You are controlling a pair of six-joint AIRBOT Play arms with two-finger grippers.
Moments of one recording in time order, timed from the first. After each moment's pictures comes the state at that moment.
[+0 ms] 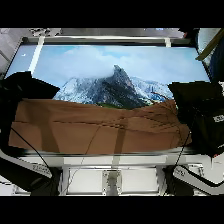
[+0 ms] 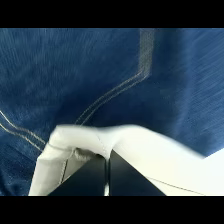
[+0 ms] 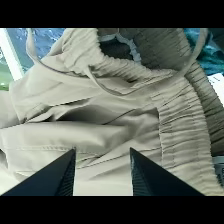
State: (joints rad) left arm 0.59 -1.81 1.73 1.40 -1.28 -1.52; right arm -0.57 -1.19 1.08 -1.06 1.45 1.32
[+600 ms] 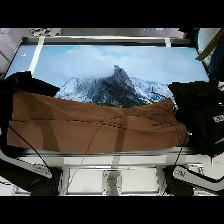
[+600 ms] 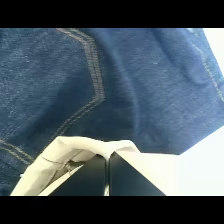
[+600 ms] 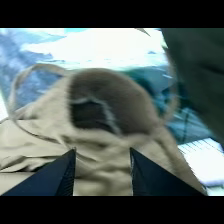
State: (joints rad) left arm 0.54 -1.77 1.81 1.38 -1.29 -1.51; right arm -0.48 -1.29 1.08 -1.03 1.20 1.26
